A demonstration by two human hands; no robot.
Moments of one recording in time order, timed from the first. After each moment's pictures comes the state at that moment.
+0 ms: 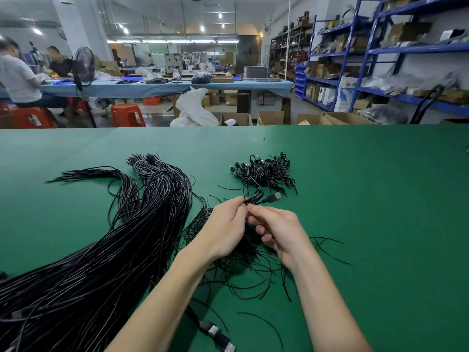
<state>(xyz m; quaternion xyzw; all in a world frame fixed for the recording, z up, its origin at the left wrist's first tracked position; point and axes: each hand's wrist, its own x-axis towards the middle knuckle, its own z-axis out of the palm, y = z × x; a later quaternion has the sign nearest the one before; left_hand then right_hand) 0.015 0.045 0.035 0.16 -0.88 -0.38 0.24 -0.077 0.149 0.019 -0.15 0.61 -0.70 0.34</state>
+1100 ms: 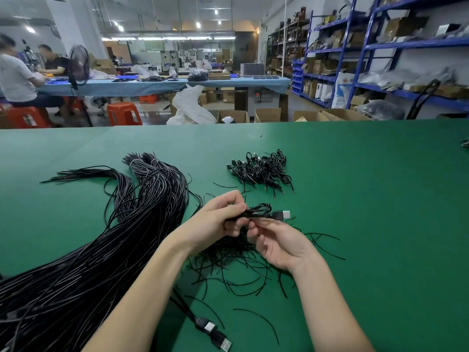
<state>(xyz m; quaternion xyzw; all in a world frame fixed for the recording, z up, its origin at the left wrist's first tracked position) 0.025 0.027 0.037 0.03 -0.68 -0.72 0.08 -0.087 0.169 0.001 -0.11 0.40 -0.73 0.55</state>
